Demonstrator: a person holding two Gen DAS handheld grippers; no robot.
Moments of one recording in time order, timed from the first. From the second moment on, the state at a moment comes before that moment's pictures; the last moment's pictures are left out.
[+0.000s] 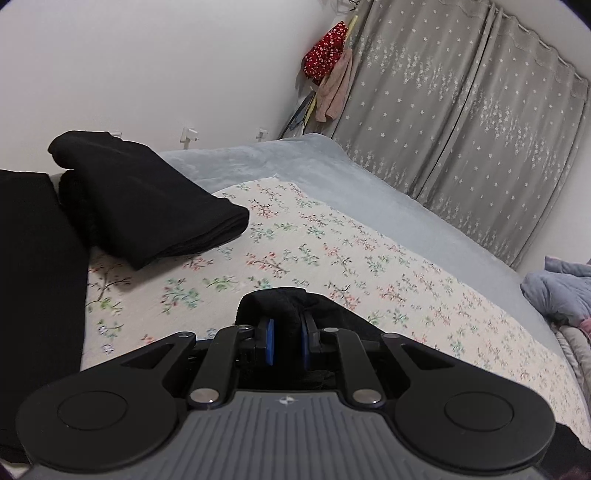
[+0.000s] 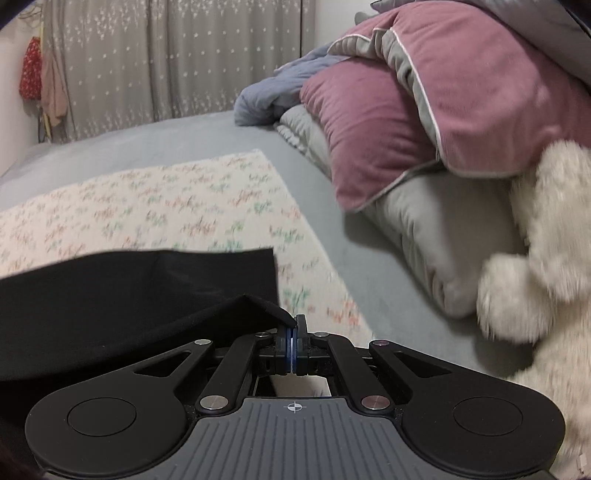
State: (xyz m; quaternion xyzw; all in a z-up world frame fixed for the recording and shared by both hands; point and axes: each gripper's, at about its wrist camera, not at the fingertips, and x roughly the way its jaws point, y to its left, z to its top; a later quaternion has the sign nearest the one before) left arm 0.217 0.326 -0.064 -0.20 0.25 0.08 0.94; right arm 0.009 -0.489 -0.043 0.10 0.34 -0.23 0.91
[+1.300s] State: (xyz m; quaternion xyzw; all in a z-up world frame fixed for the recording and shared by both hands) left arm 0.168 0.360 -0.075 -0.36 0.26 0.10 0.89; right arm -0.047 -0.273 0.011 0.00 0.25 0.09 0.96
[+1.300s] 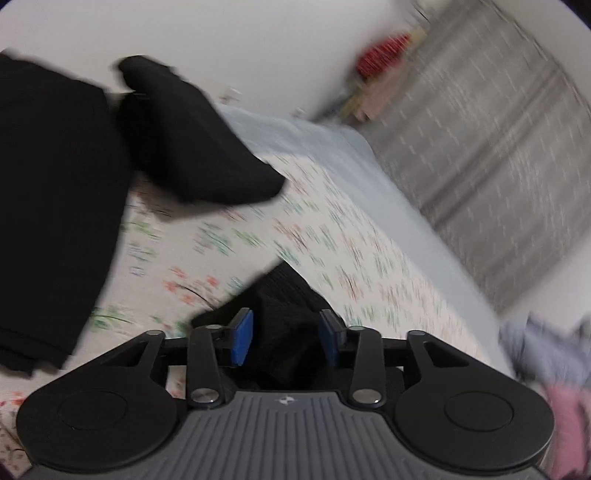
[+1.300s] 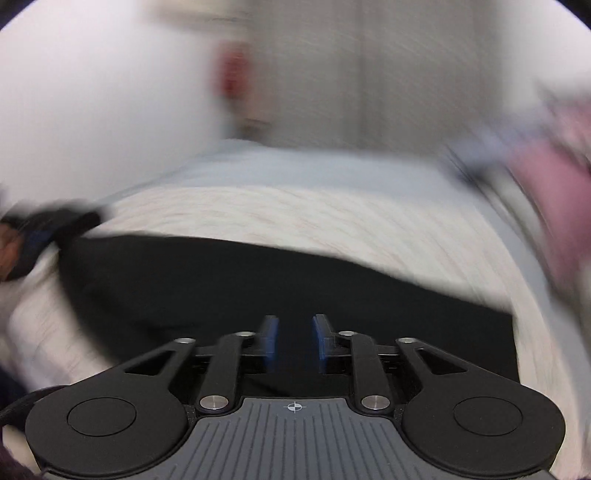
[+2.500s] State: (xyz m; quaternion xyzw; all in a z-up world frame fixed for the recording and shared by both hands) left arm 0.187 0.344 -0.094 -0.50 0.29 -0.06 0.82; right arm 0.097 -0.085 -0.046 -0.17 0.29 0.12 0.93
